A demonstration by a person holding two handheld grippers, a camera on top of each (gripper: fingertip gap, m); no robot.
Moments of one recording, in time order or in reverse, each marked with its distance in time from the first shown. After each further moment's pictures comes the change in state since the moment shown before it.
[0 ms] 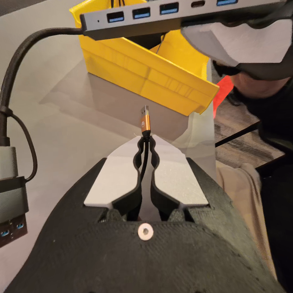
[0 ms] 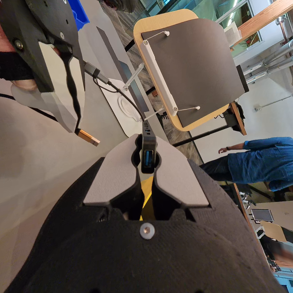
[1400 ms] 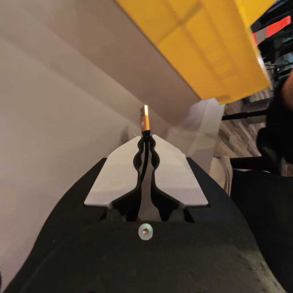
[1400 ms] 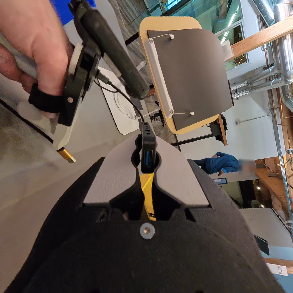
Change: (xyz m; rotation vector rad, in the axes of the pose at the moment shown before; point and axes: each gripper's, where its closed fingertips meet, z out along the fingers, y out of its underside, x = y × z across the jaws) left arm -0.018 0.041 0.054 -0.372 0.071 -0.320; right arm -0.003 0.004 -0.001 0.000 0.033 -0.157
